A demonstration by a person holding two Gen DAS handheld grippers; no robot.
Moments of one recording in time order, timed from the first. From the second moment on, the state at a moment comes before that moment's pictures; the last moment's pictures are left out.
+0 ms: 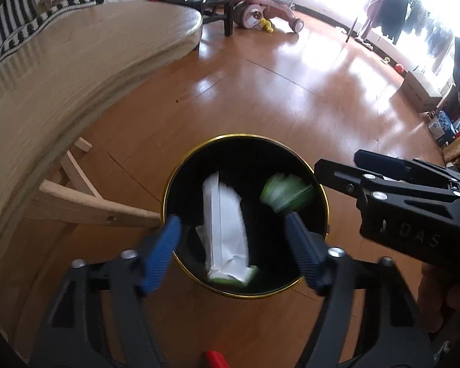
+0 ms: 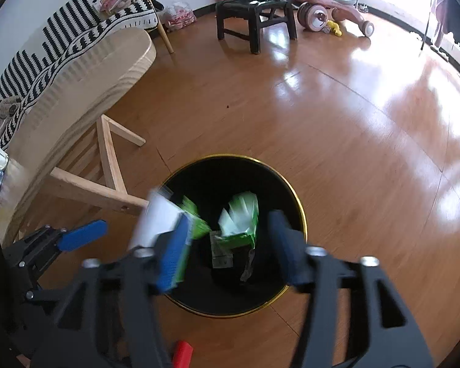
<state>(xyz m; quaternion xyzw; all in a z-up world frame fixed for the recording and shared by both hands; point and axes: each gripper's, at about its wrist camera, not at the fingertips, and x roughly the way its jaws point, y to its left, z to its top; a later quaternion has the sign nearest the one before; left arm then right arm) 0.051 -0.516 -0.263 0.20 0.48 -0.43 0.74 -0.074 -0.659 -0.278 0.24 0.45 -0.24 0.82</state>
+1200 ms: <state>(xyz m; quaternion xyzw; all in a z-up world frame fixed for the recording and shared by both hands) 0.175 -0.023 -0.116 0.05 0.42 -0.11 0.90 0.127 -0.302 -0.131 0.10 0.42 0.03 0.90</state>
